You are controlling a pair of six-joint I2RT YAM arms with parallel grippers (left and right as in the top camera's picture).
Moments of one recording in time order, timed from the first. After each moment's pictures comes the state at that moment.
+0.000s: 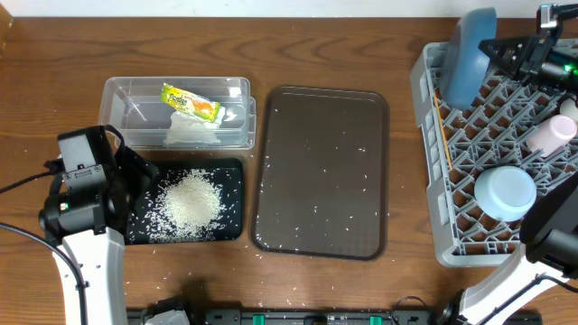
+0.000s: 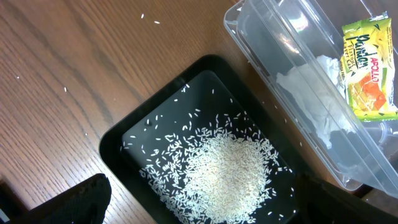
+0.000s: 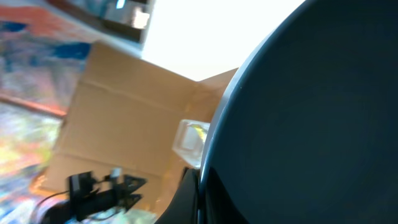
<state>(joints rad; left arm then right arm) 0.27 1.09 1.04 -1.03 -0.17 -0.65 -0.44 2.01 1.82 -0.82 -1.43 0.14</state>
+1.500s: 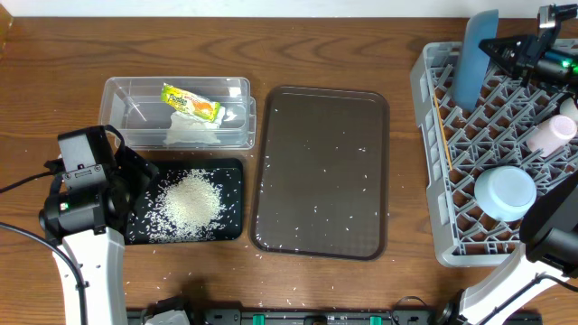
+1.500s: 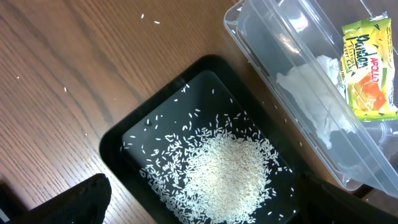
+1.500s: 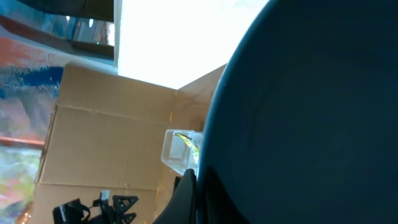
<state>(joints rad) 0.27 1.09 1.04 -1.03 -0.17 -0.65 -0.44 2.02 1.82 -0.80 -1.27 0.27</state>
